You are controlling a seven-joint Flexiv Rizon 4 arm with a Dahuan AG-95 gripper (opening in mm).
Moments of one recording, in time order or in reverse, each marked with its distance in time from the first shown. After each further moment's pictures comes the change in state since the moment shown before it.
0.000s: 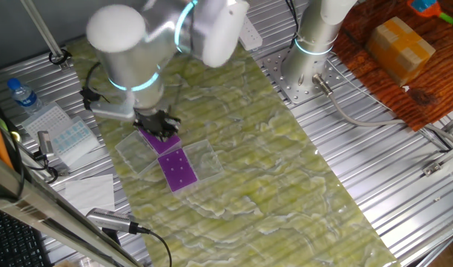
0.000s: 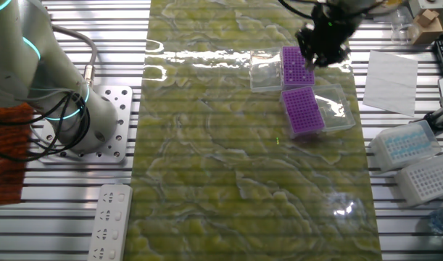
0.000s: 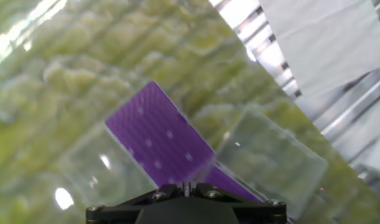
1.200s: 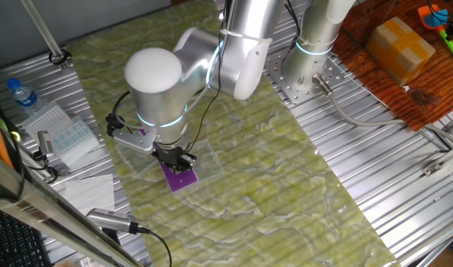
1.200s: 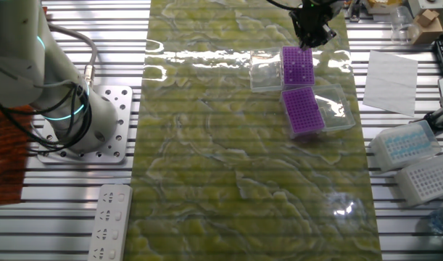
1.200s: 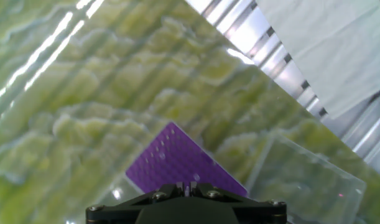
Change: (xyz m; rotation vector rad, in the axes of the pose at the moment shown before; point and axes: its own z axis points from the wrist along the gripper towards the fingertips) arm -0.053 0.042 0.041 0.022 -0.062 0.151
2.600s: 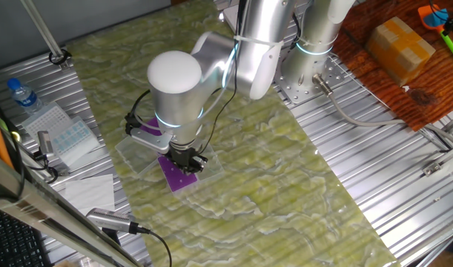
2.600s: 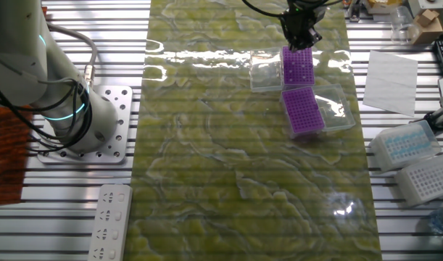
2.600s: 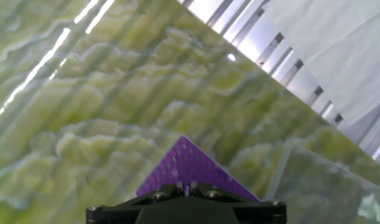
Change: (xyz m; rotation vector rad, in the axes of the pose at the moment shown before) arm 0.013 0.022 0.017 0.015 -0.028 0.038
